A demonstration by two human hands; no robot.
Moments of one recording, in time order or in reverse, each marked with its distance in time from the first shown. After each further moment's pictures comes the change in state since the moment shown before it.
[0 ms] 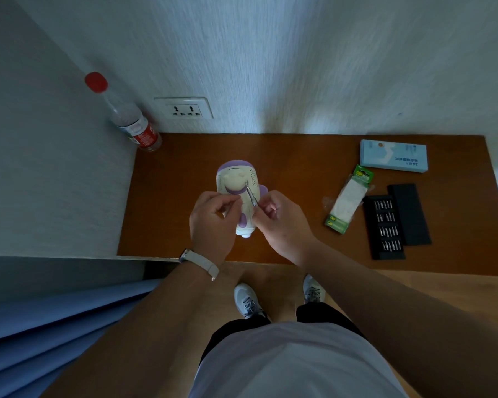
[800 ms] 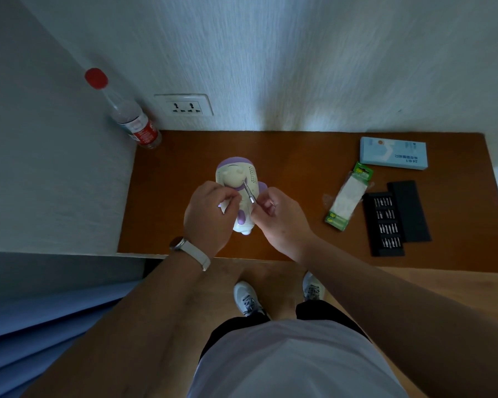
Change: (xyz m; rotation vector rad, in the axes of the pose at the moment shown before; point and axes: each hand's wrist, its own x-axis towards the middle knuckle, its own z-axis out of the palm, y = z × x) left_hand 0.014 -0.011 -0.009 0.236 -0.082 0.217; right_hand 0.000 -0.005 0.001 0.014 -0.018 -0.037
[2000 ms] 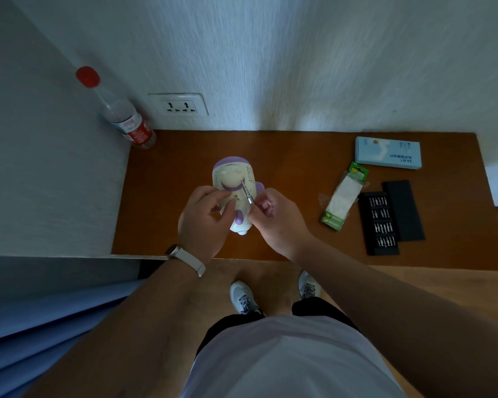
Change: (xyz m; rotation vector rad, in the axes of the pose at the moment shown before) left_hand -0.009 -0.006 0.005 -0.119 0.067 0.043; right_hand 0.001 0.006 0.002 -0.032 0.023 0.055
